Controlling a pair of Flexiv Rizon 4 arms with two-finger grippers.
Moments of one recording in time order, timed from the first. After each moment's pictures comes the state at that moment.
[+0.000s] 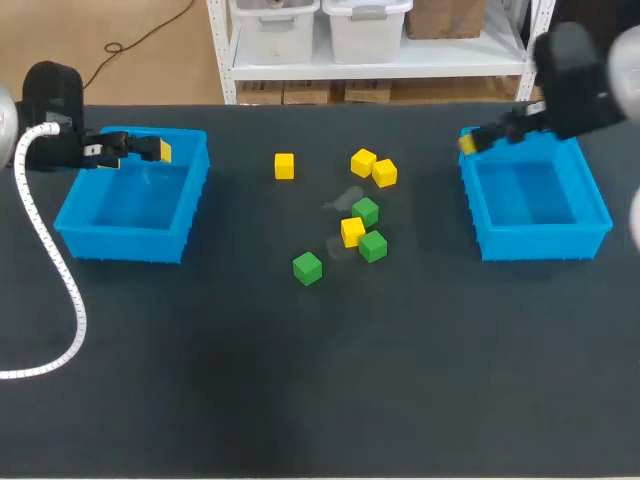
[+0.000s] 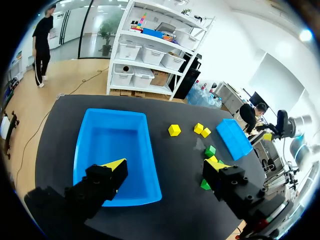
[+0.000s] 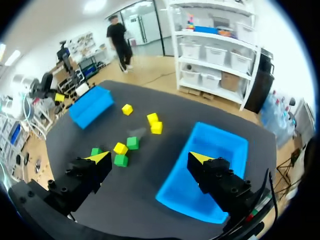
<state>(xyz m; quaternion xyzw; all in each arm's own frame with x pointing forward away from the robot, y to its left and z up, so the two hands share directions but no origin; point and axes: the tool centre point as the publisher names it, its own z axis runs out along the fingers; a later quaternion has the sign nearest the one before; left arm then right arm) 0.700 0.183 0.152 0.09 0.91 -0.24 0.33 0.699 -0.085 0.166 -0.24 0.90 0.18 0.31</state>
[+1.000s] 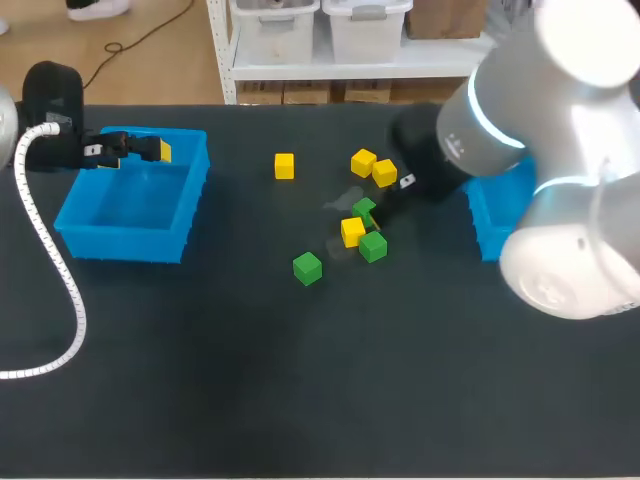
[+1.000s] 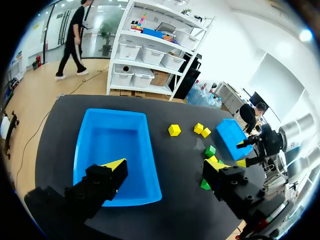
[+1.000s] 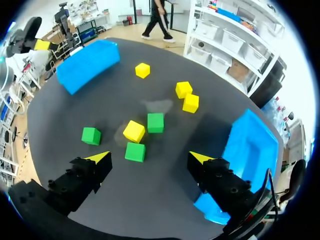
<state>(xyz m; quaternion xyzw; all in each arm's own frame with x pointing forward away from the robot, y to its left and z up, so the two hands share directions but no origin) 0.701 0.183 0.152 0.09 0.91 -0.24 0.33 0.684 0.009 0.064 -0.31 0.92 0.09 0.22</state>
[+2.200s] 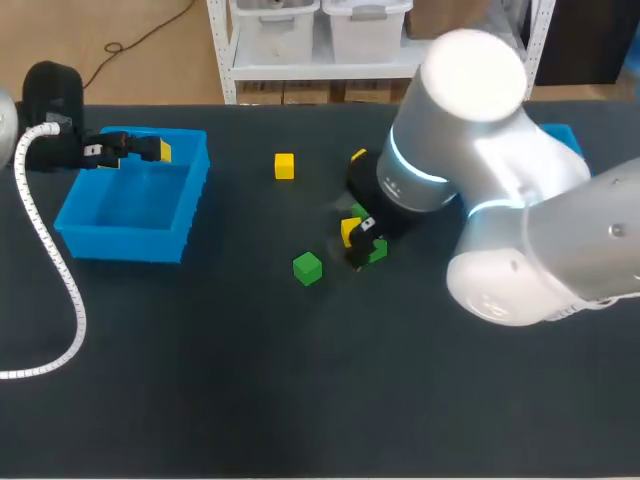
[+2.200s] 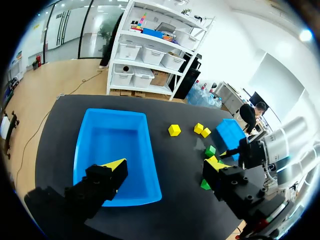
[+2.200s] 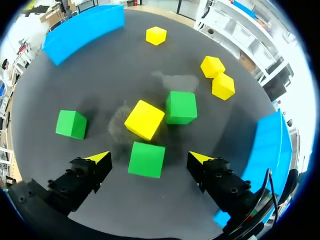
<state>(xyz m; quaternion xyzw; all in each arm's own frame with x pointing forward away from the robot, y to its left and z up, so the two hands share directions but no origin) 0.701 0.183 0.152 0.09 0.91 -0.24 0.33 0.682 0.034 -0.017 -0.34 0.93 0.03 0.15</state>
